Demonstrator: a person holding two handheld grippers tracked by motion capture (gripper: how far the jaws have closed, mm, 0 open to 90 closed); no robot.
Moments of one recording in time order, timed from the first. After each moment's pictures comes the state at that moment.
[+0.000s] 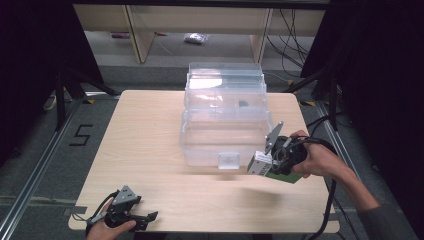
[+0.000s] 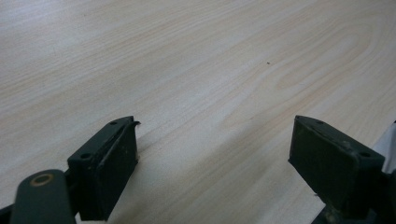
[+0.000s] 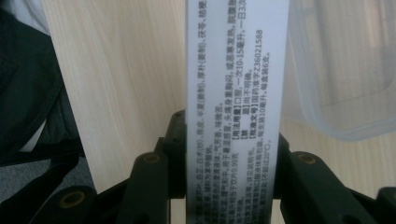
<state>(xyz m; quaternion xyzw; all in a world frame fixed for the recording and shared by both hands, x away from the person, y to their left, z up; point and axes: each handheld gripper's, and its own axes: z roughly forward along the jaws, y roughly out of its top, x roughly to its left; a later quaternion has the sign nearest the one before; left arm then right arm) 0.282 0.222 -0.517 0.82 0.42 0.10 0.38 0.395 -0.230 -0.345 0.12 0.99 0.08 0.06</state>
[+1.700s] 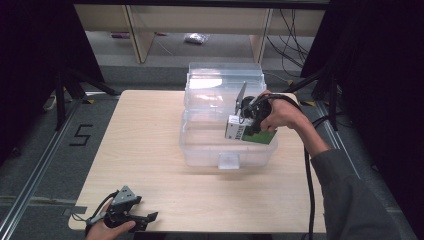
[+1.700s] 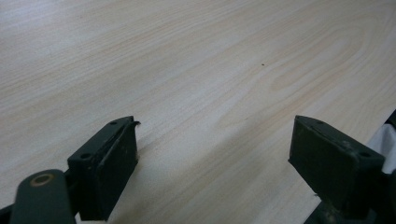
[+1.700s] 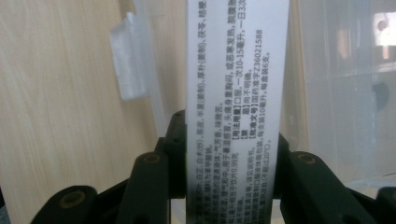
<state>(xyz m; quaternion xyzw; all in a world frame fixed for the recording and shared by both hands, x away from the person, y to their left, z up) 0.280 0.223 -0.515 0.82 0.42 0.09 0.38 0.503 -0.162 -0.318 0.06 0.99 0.07 0.08</state>
